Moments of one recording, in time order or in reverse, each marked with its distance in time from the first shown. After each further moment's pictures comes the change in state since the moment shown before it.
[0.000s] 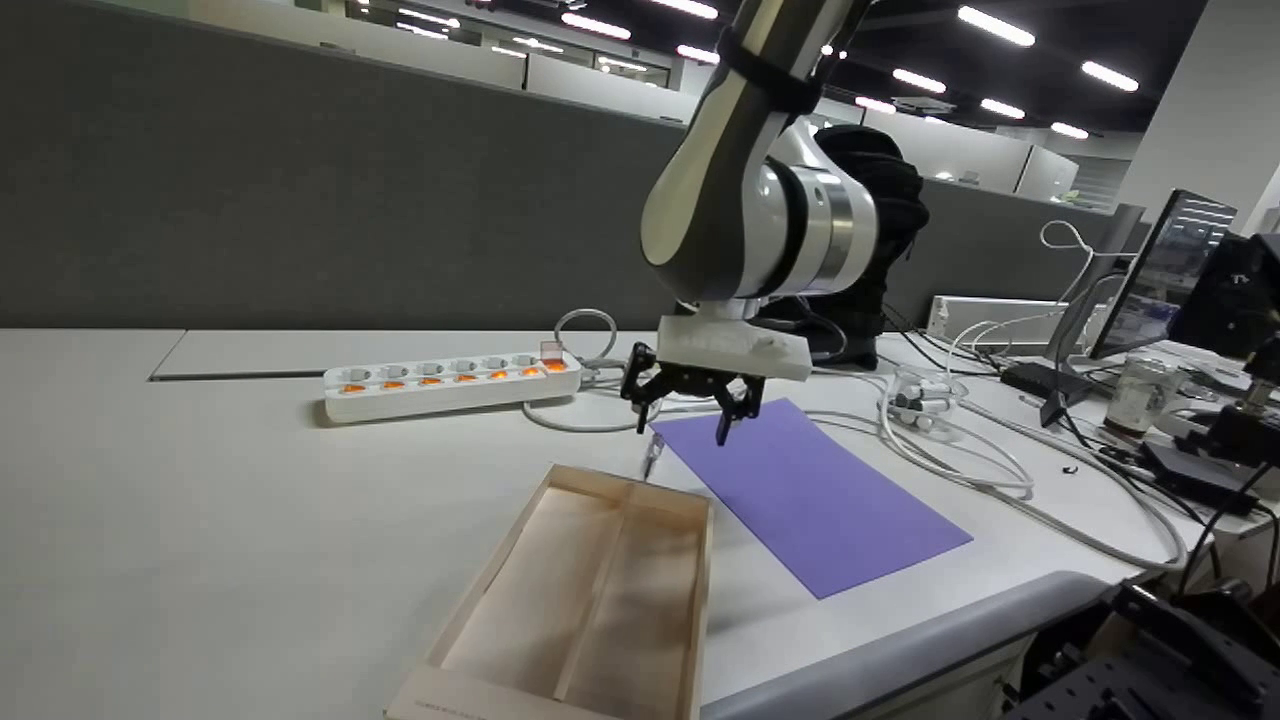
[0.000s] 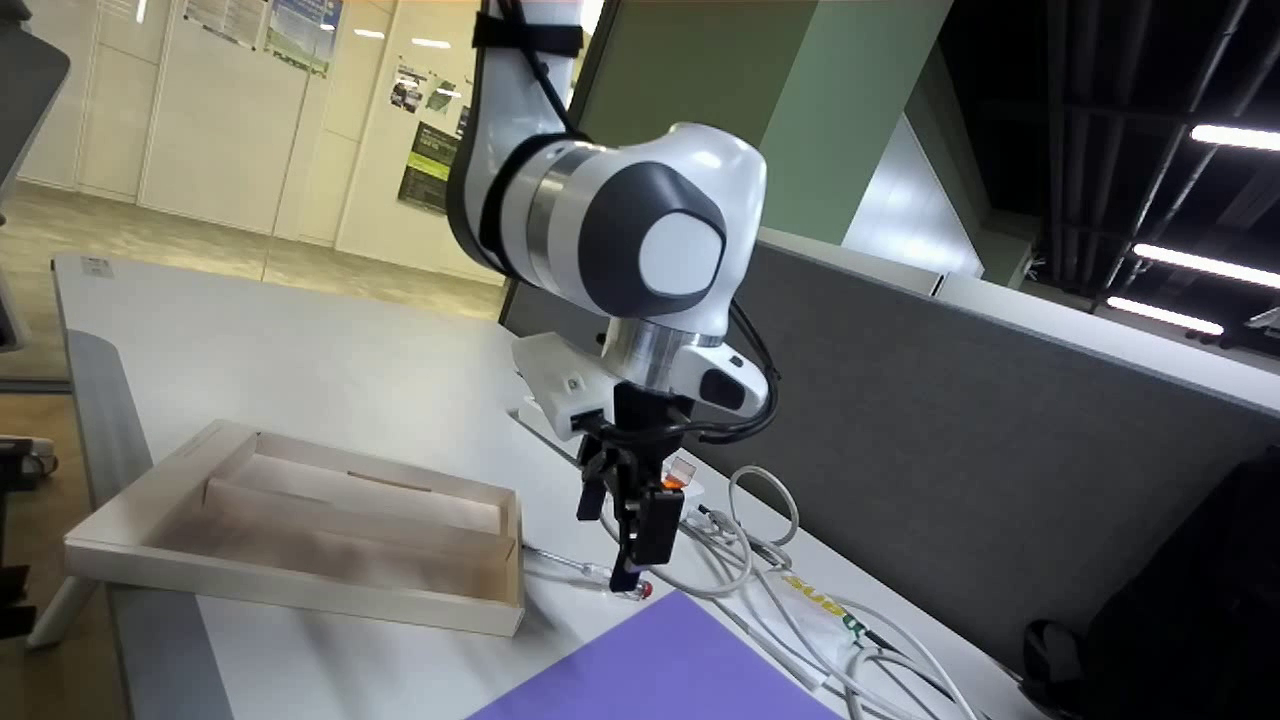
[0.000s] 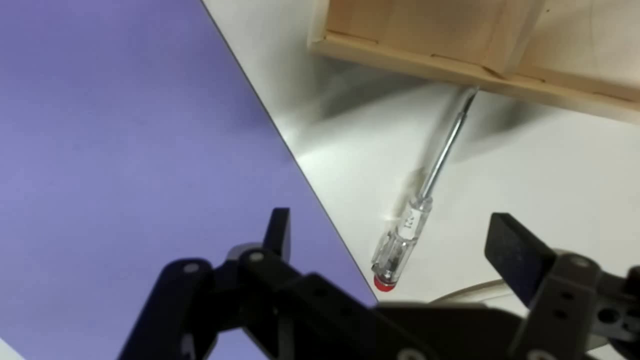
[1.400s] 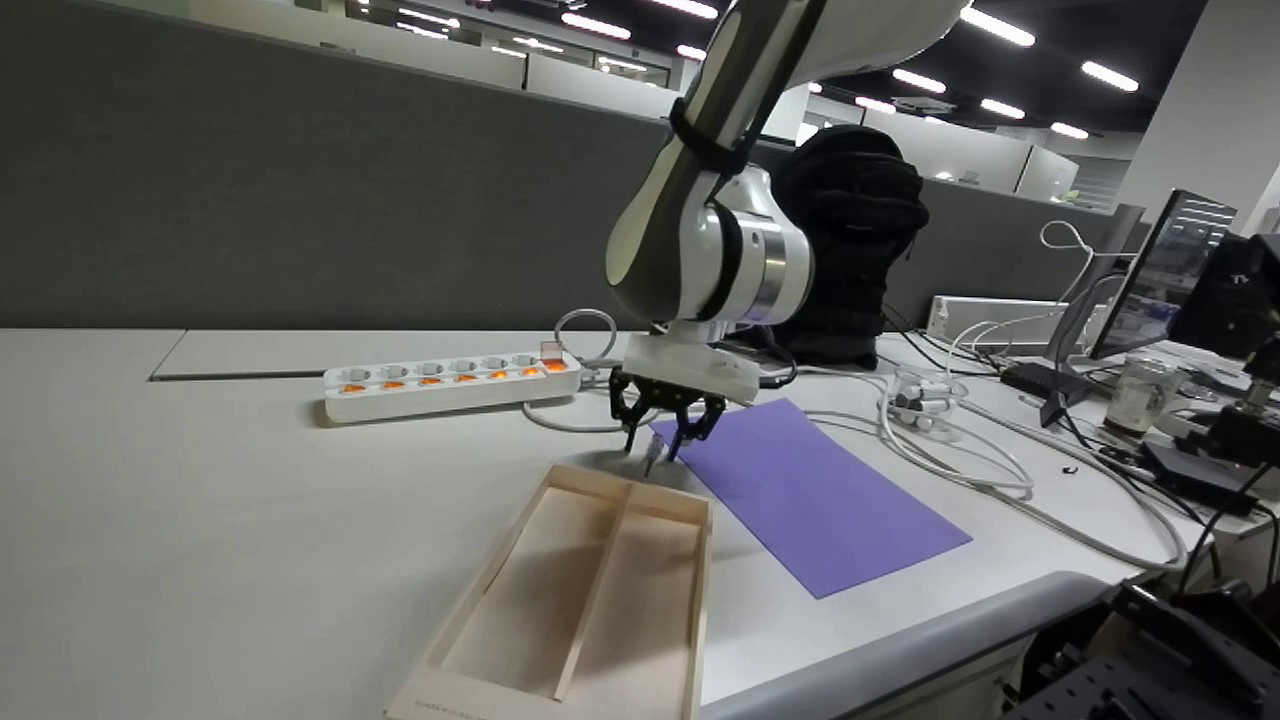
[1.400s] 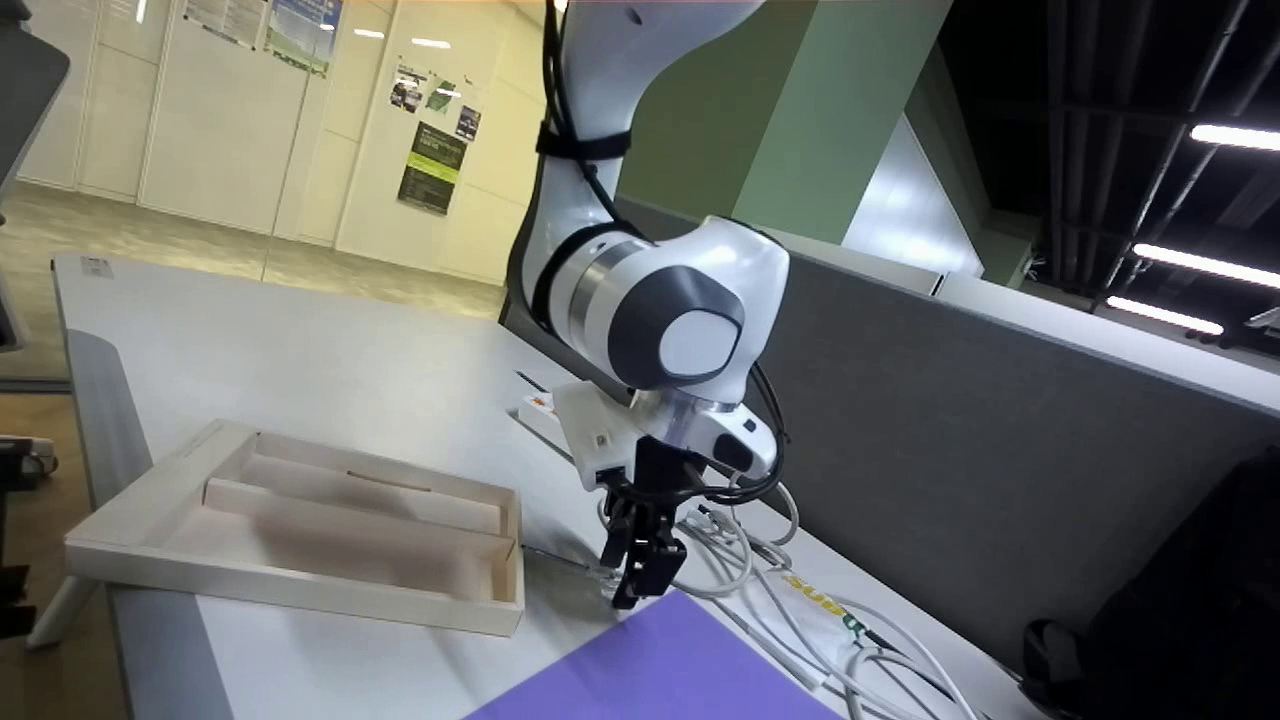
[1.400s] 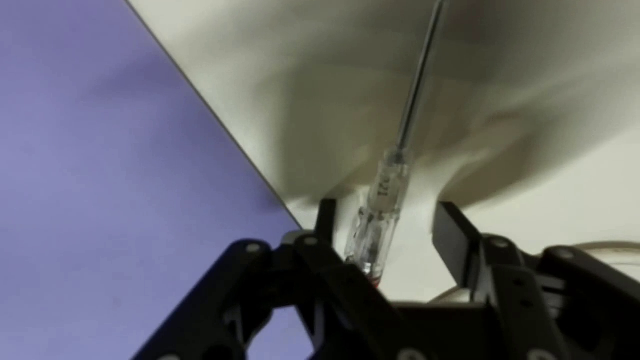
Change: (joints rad) arm -0.141 0.203 0.125 0.224 0.092 -0.026 -0.023
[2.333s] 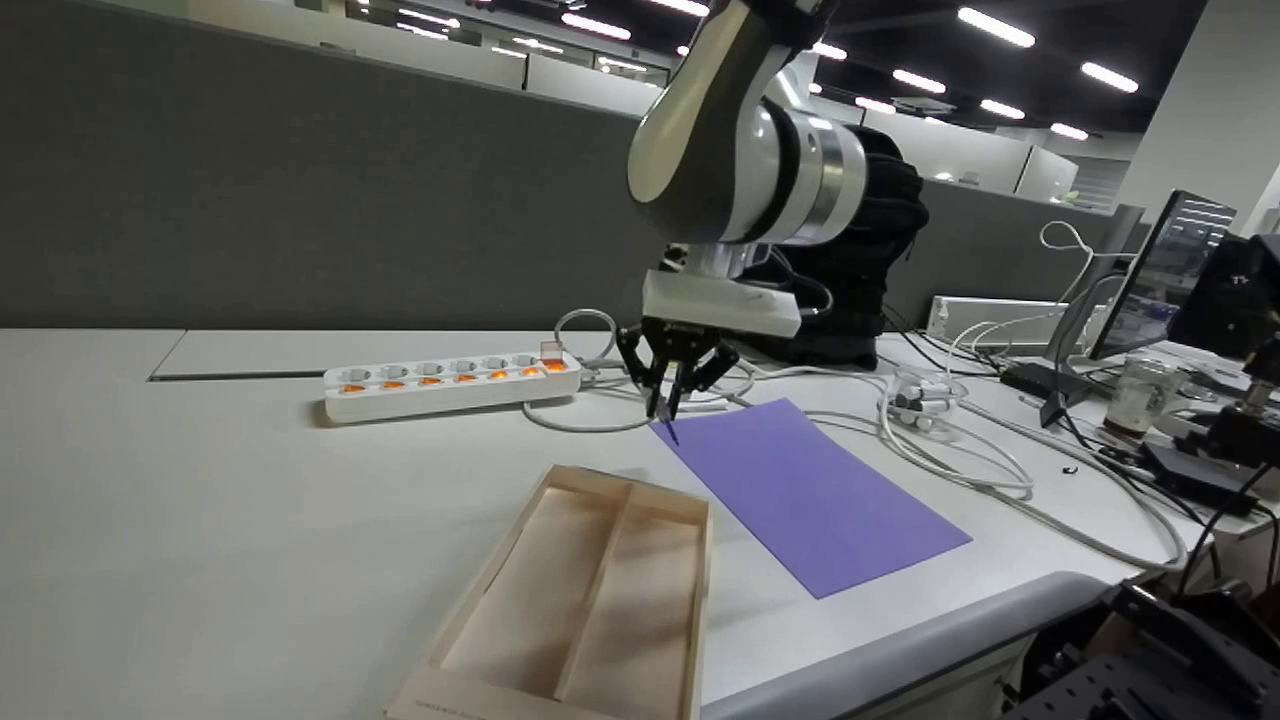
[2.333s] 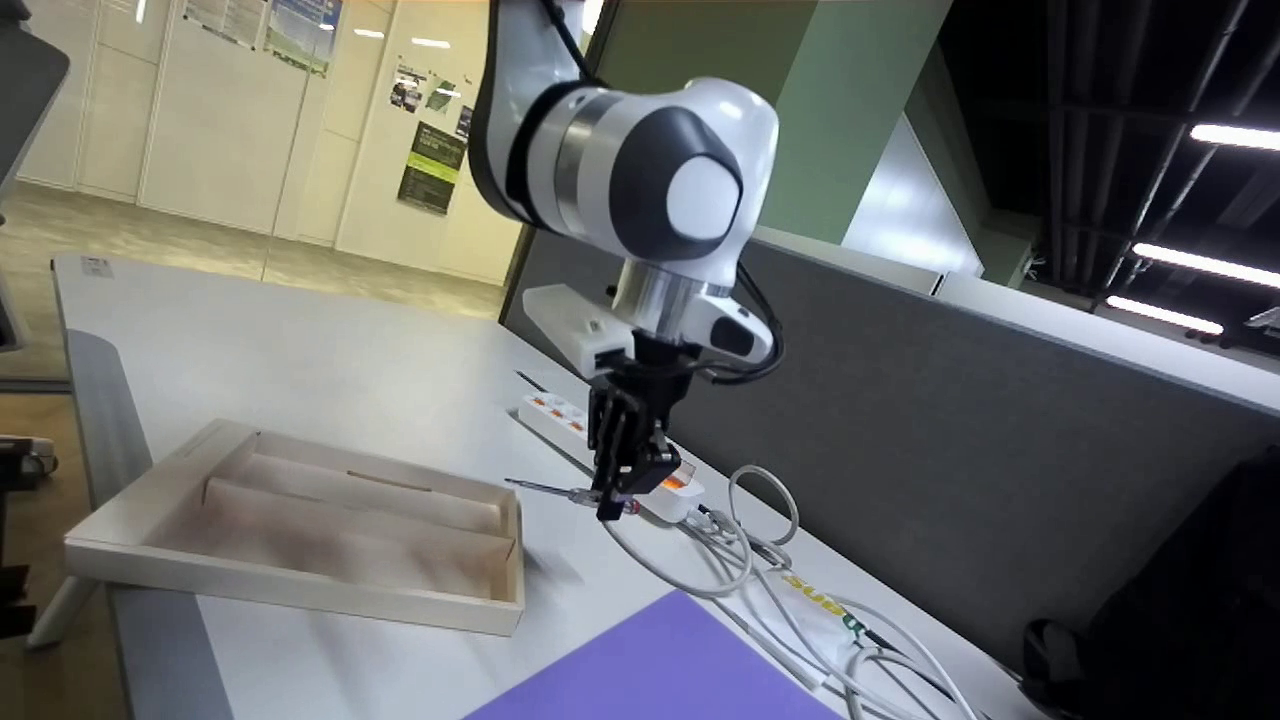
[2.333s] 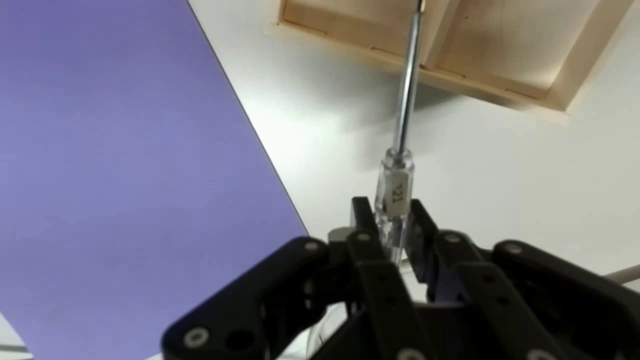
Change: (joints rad) arm 0.126 -0.291 -0.086 -0.198 -0.137 -0.093 0.014
